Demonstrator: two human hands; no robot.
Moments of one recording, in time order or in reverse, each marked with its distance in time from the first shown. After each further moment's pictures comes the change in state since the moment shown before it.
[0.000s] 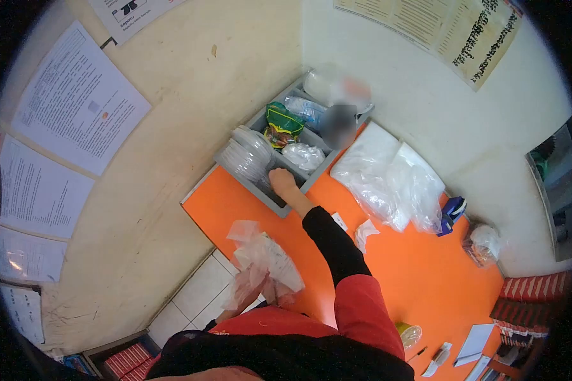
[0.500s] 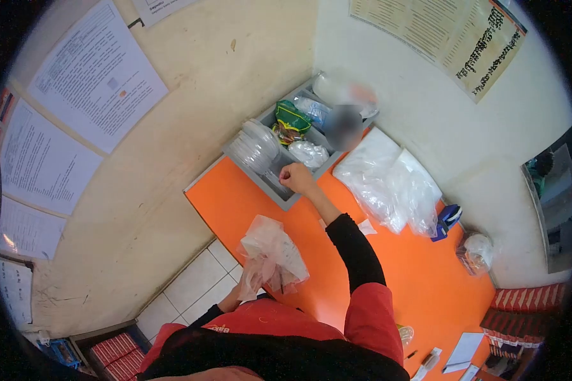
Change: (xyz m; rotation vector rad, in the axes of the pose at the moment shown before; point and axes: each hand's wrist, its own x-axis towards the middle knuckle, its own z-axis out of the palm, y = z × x) left_hand 0.011 -0.025 0.036 -0.243 0.093 -0.003; right_hand -0.038 0.017 -0.044 0.477 0.093 -0.162
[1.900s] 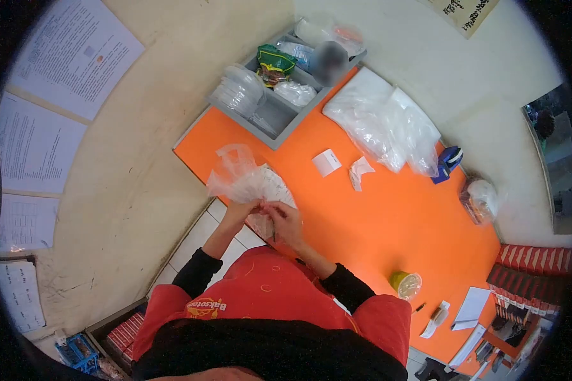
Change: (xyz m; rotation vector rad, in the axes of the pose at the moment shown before) left_hand 0.024 0.035 -0.026 -0.713 0.081 -0.473; right_hand -0.235 -0.123 0.098 0.950 0.392 0.267
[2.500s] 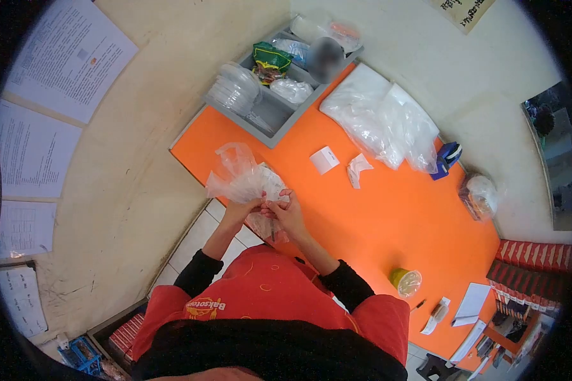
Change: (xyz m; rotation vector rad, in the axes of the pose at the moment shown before) left_hand 0.002 -0.001 0.003 0.063 -0.033 0.018; right_hand 0.015 -0.005 -0.010 0.316 0.051 0.408
